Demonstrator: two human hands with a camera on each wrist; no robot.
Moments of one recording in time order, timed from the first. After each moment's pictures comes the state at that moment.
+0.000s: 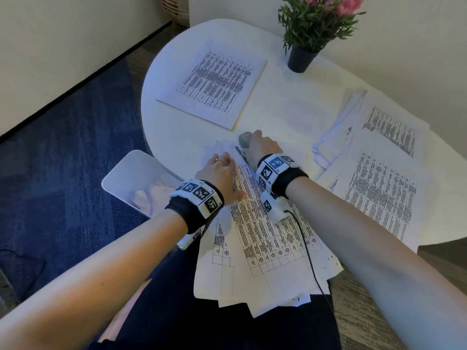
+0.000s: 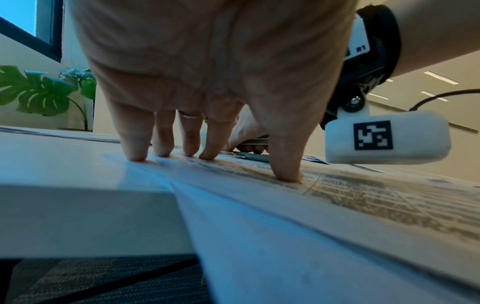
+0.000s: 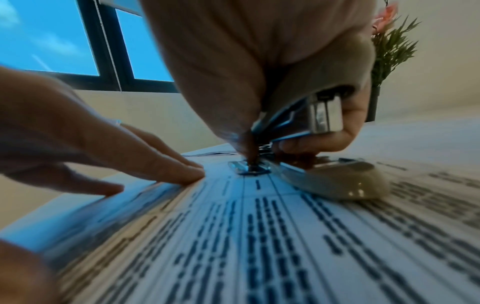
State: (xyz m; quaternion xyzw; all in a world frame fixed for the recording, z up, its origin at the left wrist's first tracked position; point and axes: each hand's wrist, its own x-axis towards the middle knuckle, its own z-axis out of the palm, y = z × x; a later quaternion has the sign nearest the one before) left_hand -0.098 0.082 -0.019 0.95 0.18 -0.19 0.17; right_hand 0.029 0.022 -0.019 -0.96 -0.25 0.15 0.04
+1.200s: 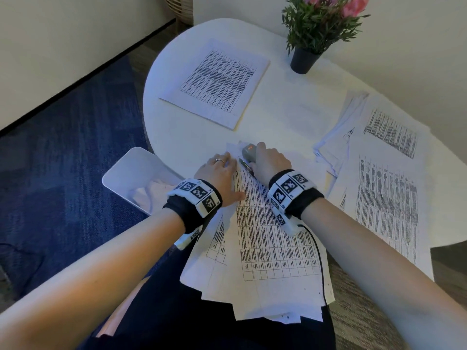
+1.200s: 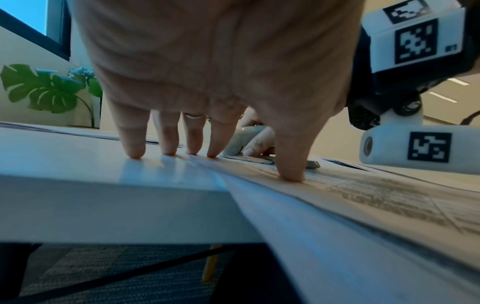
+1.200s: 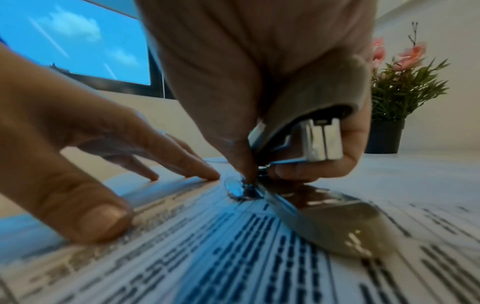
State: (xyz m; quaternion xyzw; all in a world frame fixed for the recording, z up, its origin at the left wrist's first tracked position) left_hand -0.102 0.085 -0.024 0.96 0.16 -0.17 0.16; right_hand 0.006 -0.008 -0.010 -0.94 -0.29 0.16 0.00
